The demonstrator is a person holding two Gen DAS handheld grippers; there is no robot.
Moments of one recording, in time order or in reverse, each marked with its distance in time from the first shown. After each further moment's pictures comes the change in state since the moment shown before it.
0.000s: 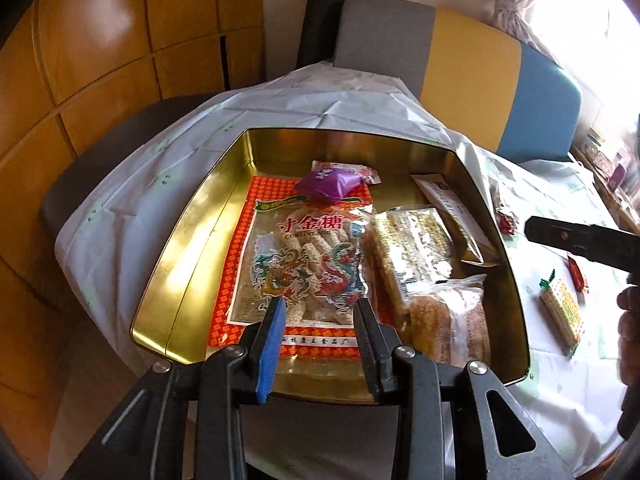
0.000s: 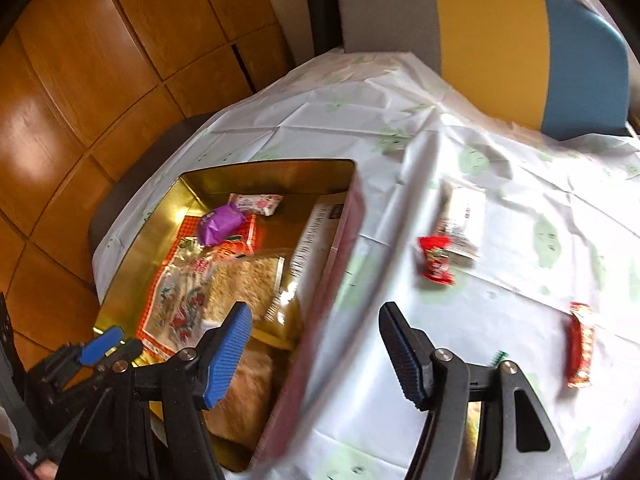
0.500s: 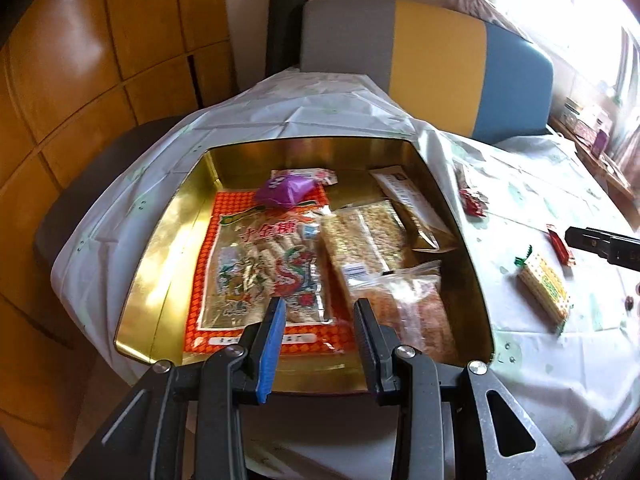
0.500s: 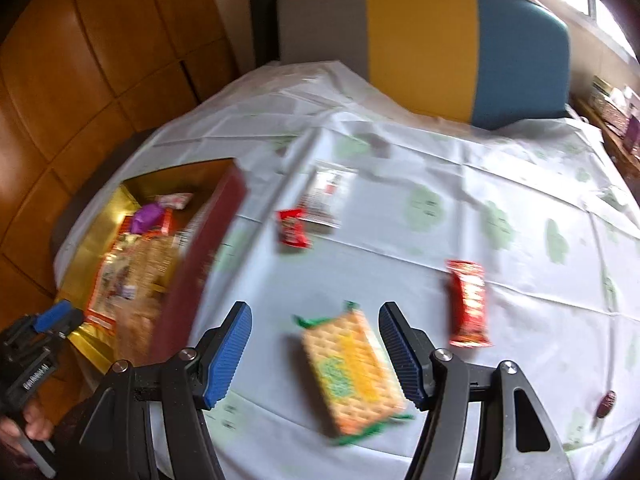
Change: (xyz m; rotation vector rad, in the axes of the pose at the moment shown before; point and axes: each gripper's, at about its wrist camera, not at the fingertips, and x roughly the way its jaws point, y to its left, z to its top) left arm -0.012 -0.038 -0.003 0.114 -0.008 -0.022; right arm -0.057 -0.086 -0.038 0.064 -0.031 -0.172
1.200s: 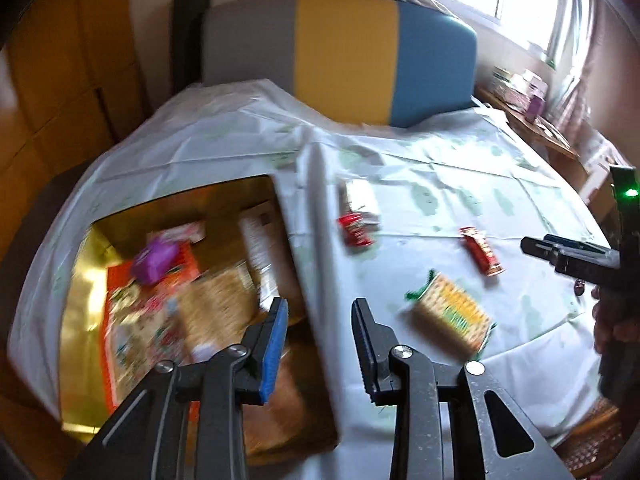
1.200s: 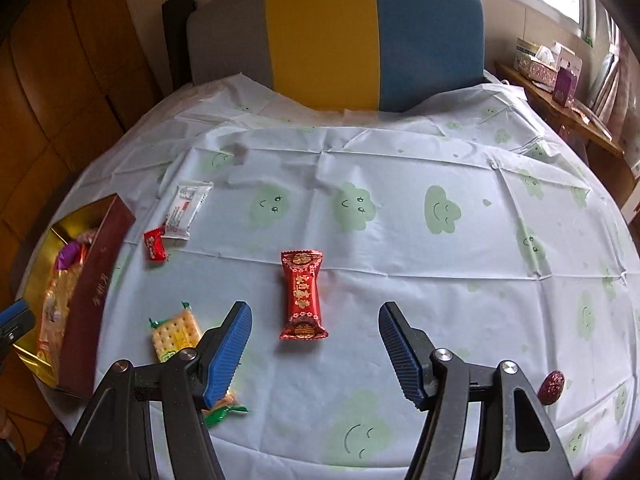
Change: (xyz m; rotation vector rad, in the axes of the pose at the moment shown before) left arm 0.013 -0.103 0.070 0.182 0.053 -0.221; right arm -0.020 -0.113 -0.015 0.170 -0.031 -0.144
